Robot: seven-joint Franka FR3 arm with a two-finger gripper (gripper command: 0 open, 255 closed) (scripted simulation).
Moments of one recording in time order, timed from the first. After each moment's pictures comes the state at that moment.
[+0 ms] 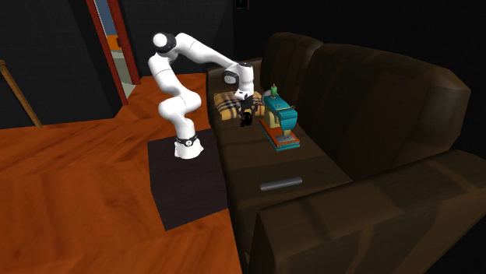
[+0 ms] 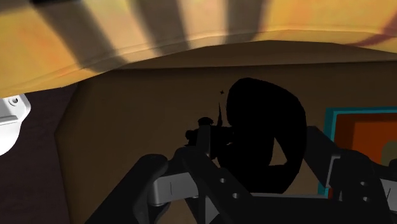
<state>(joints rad) 0.42 -0.69 0.95 -2.66 0.79 2.12 1.01</state>
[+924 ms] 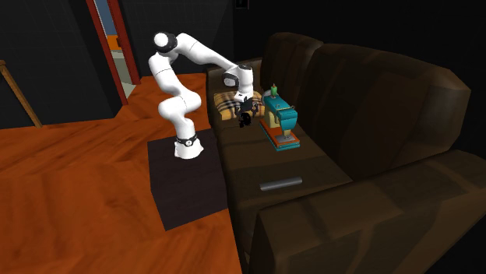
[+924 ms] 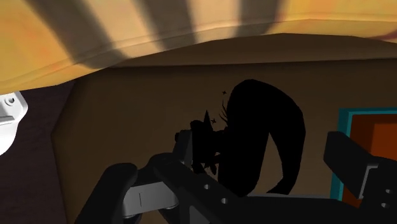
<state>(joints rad) 0.42 -0.67 0.97 -2.68 0.81 2.15 1.00</state>
